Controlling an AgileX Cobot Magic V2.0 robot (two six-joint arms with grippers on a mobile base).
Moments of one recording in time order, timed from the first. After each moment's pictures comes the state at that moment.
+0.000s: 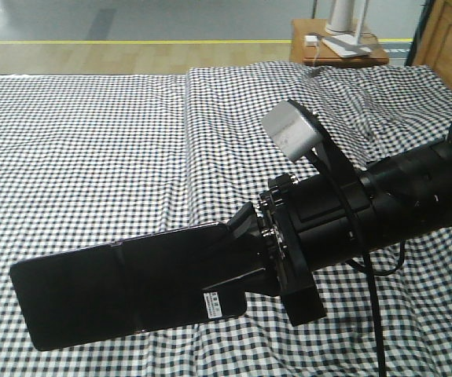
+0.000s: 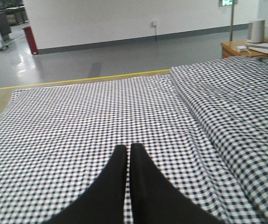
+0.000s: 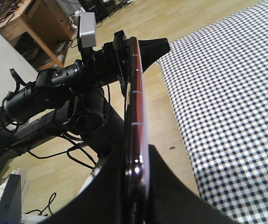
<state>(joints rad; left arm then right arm) 0.05 -0.01 0.03 -0.03 0.18 0.15 0.44 1.38 -1.03 1.28 1.21 -1.20</state>
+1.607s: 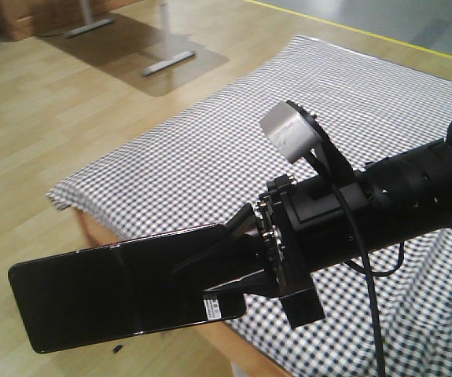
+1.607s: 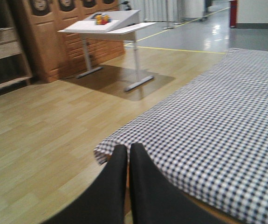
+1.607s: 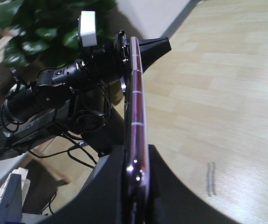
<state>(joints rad) 0.05 -0.01 0.03 -0.03 0.18 0.15 0.44 1.38 -1.03 1.28 1.20 -1.20</state>
